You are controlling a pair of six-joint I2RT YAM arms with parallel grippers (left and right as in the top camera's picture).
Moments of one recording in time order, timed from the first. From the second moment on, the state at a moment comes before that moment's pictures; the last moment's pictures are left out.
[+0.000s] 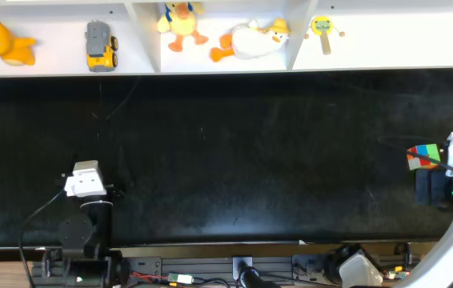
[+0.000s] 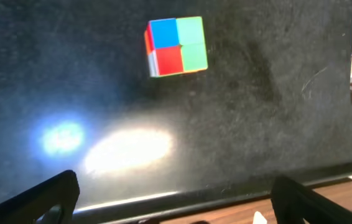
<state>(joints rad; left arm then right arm) -0.01 0.02 0.01 -0.07 -0.11 -0.02 -0.87 1.17 1.07 -1.08 -0.08 -0.83</state>
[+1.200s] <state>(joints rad) -0.01 0.02 0.01 -0.07 -0.11 -0.02 -0.82 1.46 1.07 -0.87 -0.34 -1.06</state>
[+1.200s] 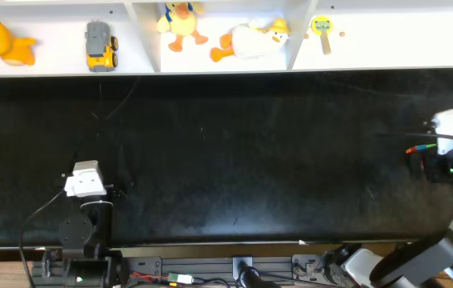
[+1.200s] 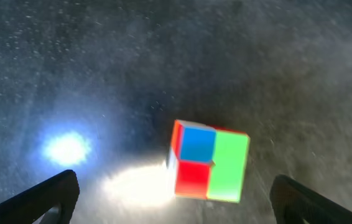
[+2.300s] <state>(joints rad) -0.01 0.02 0.01 -0.07 -0.11 -0.02 -0.92 1.50 0.97 -0.76 -0.33 -0.97</state>
